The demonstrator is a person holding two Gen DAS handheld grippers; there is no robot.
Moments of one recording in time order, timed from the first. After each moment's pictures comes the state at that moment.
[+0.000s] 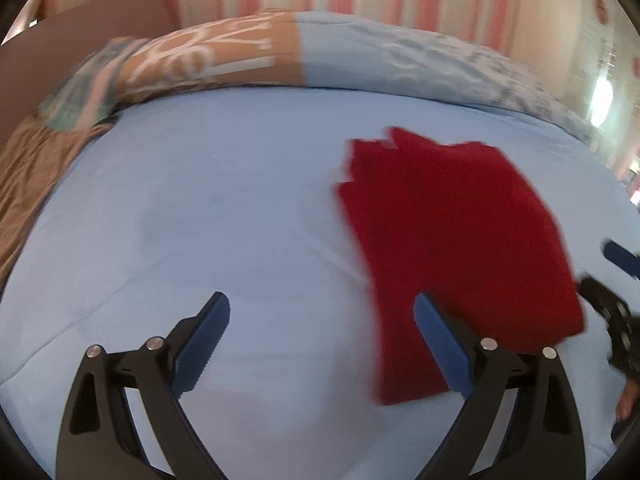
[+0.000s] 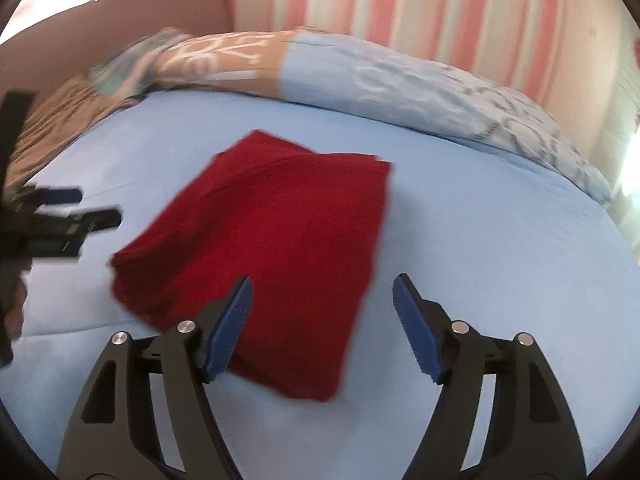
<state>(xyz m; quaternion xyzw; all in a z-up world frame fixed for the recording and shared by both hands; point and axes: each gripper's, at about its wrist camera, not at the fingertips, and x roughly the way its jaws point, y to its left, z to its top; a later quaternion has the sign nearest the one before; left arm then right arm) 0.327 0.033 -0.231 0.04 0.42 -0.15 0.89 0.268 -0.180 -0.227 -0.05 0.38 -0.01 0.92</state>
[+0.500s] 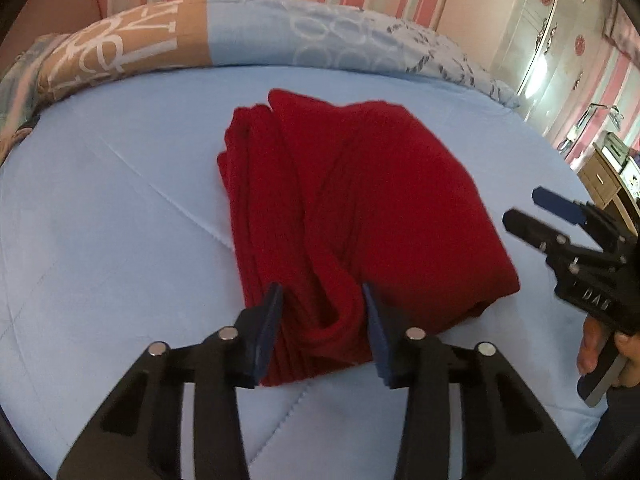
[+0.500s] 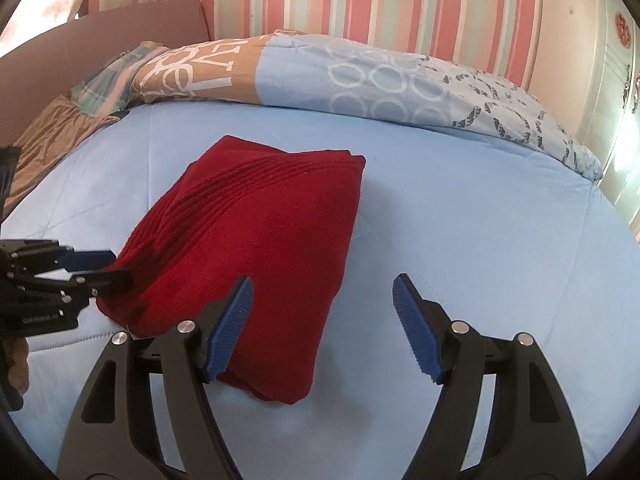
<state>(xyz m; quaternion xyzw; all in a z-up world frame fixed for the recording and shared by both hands) 0.316 -0.010 -0.248 0.04 0.45 -0.27 0.85 0.268 -0.201 -0.233 -0.02 0.38 -0.02 0.92</state>
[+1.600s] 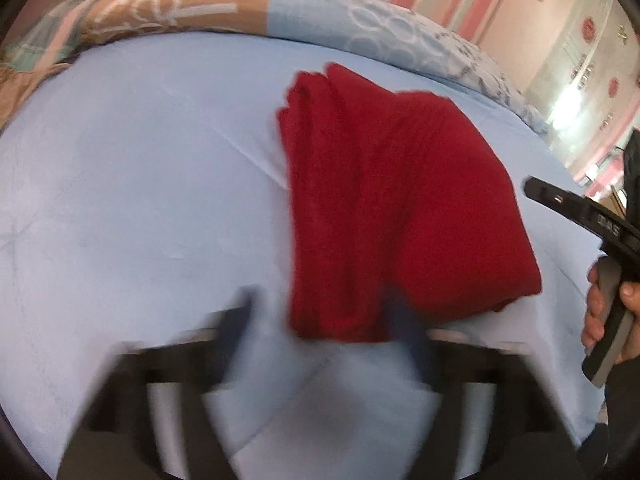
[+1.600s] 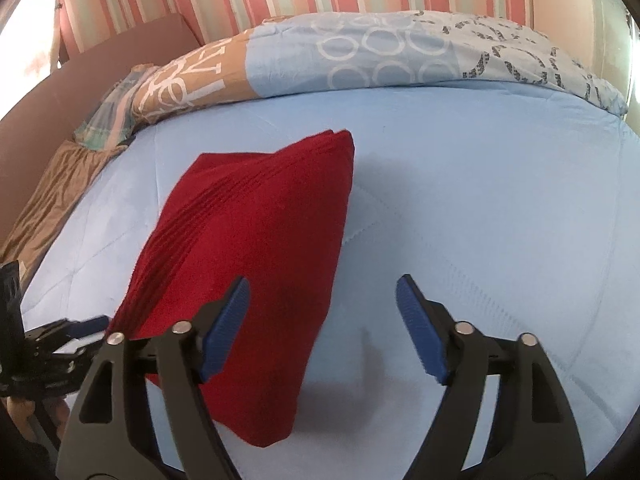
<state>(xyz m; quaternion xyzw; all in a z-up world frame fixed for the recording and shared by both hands) 0.304 0.033 -0.259 -0.04 0.48 -0.21 0.85 0.294 -0.242 -0.239 0.10 0.42 0.02 0.90</state>
